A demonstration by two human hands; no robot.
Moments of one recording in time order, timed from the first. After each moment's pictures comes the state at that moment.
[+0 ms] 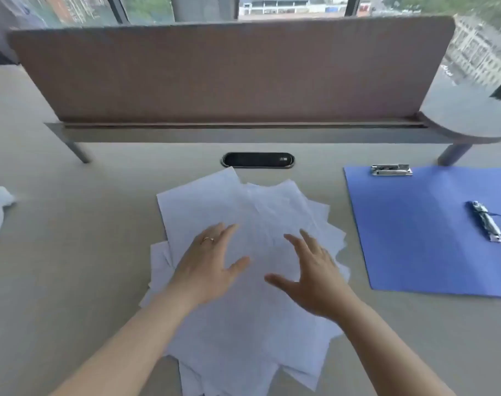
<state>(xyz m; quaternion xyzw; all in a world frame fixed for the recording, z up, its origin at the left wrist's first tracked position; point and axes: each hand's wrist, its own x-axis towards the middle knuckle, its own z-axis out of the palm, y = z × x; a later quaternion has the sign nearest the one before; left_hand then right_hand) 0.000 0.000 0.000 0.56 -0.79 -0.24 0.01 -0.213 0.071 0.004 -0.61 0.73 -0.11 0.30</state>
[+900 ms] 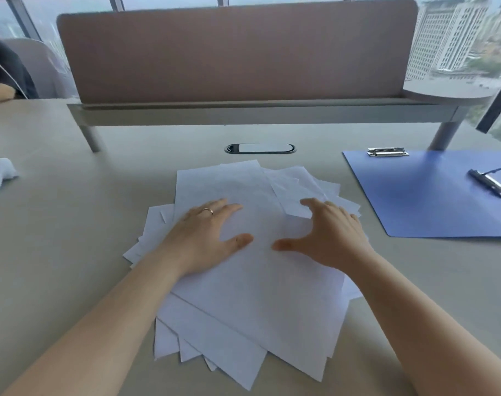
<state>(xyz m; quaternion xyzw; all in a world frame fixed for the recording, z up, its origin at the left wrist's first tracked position) 0.029 0.039 -0.069 0.51 -0.85 -0.11 0.08 -0.196 0.106 -0.047 -0.61 0.77 -0.16 0.14</state>
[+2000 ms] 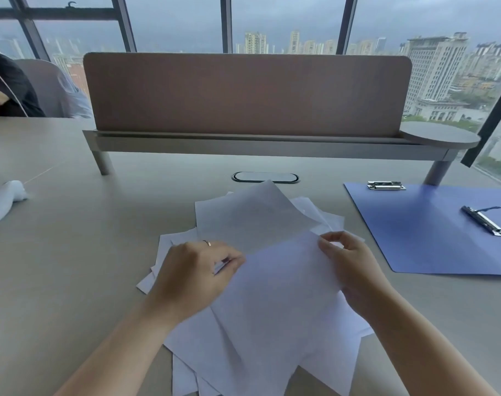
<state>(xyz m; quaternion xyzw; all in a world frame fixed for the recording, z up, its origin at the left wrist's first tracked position) 0.055 0.061 -0.055 0.37 -0.84 -0.04 0.39 -0.197 0.109 -0.043 -0.32 0.67 -0.52 0.41</state>
